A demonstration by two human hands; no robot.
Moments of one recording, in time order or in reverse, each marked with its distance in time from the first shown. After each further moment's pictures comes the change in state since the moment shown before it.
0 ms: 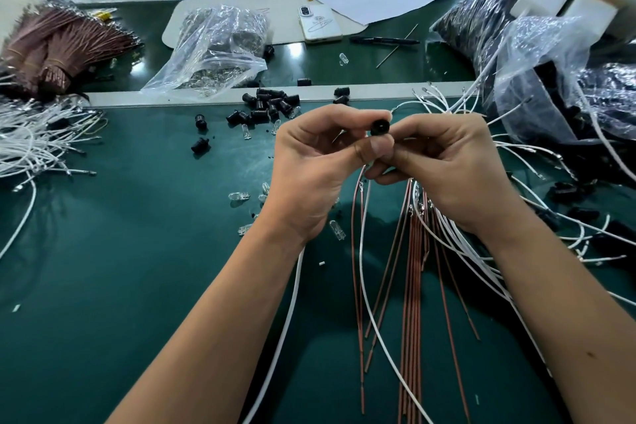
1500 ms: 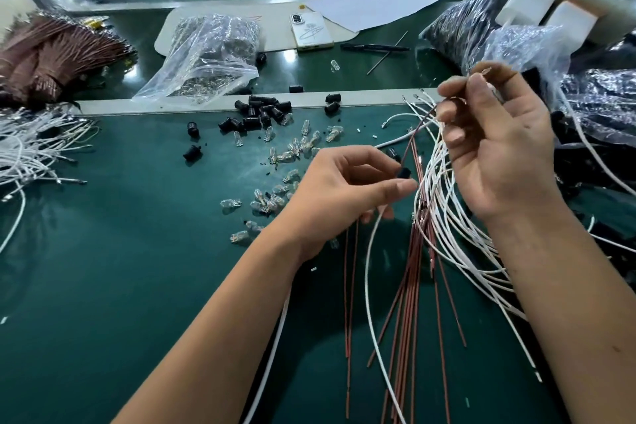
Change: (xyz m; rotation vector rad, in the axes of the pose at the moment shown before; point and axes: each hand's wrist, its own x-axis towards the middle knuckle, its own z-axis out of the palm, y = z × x) left_hand -0.007 -0.005 0.008 0.331 -0.161 -0.438; right_hand 0.005 -0.019 -0.025 0.460 0.410 -0.044
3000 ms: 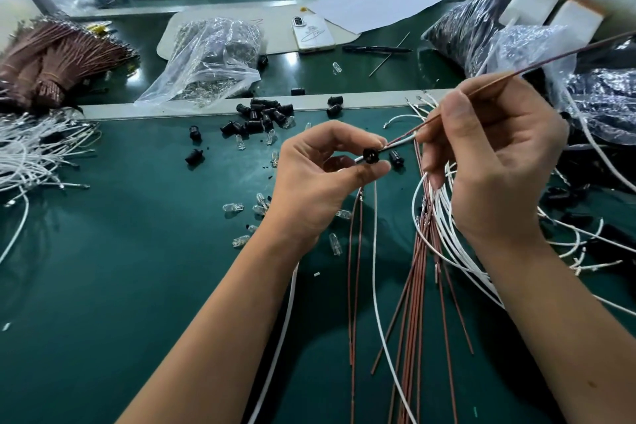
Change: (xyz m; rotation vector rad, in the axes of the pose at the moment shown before) left_hand 0.005 0.001 -0.008 -0.096 0.215 0.296; right_hand -0.022 0.009 0.019 -0.456 -0.046 -0.427
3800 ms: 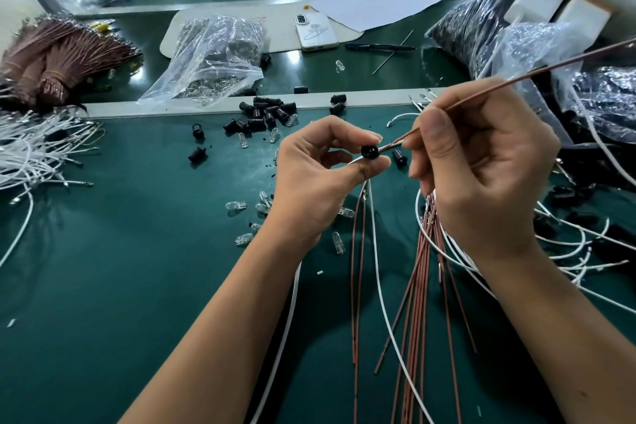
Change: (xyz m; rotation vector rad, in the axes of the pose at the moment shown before) left_hand 0.002 -0.001 -0.001 0.029 0.072 0.002; right_hand -0.008 0.003 0.004 -0.174 -0.081 -0.176
